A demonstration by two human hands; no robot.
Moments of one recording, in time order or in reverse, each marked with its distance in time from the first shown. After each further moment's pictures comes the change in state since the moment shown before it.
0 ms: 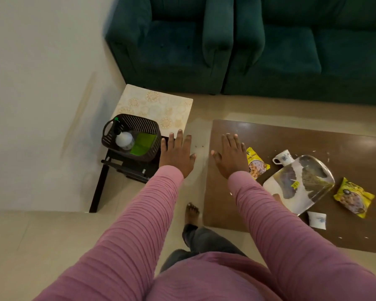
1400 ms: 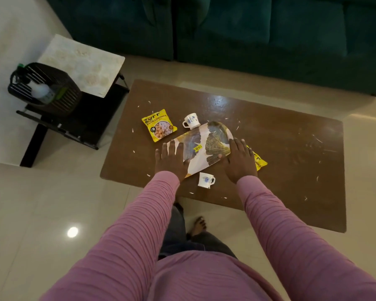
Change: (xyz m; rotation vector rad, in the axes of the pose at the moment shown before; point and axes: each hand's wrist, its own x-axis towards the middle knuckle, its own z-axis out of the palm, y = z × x) left_hand -0.065 0.455 0.105 -0.127 -0.250 -0.175; right_hand -0.121 0.471 -0.092 -0.011 -0.161 0.024
